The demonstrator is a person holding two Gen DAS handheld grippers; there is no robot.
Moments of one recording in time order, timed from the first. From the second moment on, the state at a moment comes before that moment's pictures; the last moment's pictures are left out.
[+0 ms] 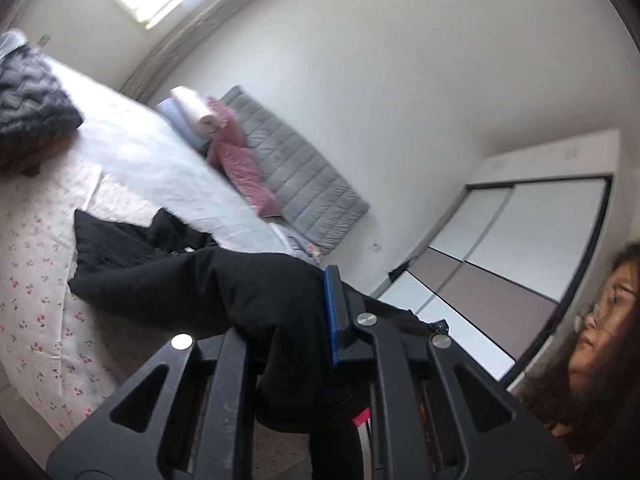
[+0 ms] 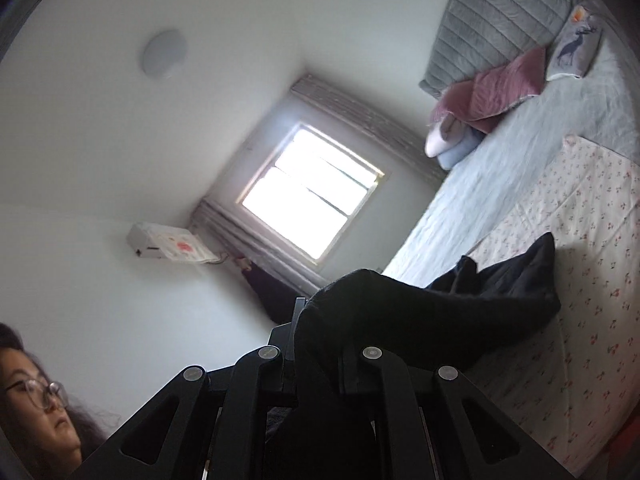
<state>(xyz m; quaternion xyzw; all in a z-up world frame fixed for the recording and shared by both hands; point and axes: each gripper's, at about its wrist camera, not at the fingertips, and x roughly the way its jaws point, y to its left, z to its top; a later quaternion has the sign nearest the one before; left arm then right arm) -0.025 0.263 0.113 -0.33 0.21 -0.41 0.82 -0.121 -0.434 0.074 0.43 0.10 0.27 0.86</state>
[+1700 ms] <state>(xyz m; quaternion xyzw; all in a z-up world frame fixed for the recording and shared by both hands) 0.341 0.185 -0.042 -0.15 0.49 -0.13 0.85 0.292 -0.444 -0.074 0.16 0.46 -0.04 0.88</state>
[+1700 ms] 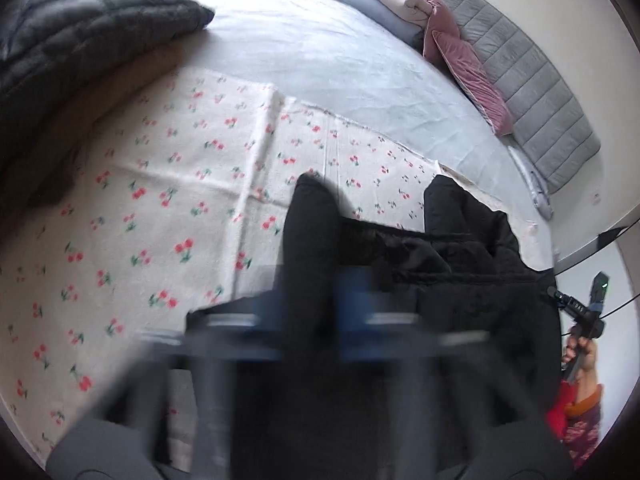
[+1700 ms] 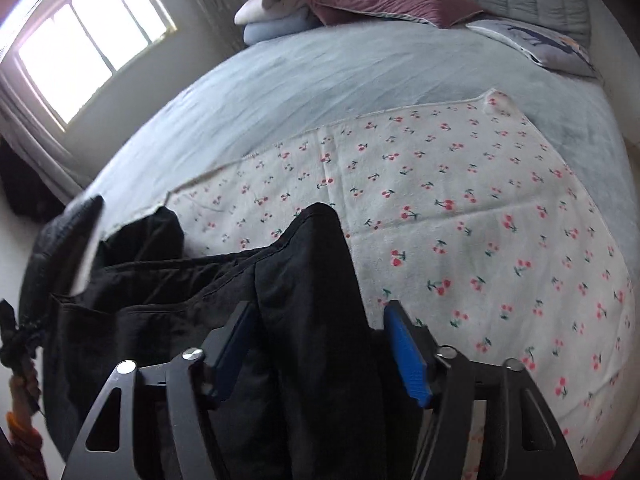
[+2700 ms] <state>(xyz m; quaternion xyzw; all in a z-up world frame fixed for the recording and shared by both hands) 0.459 0.143 -0.055 -0.03 0.36 0.04 0.93 0.401 -0.494 -0.071 0.16 0.34 -0.22 0.90</state>
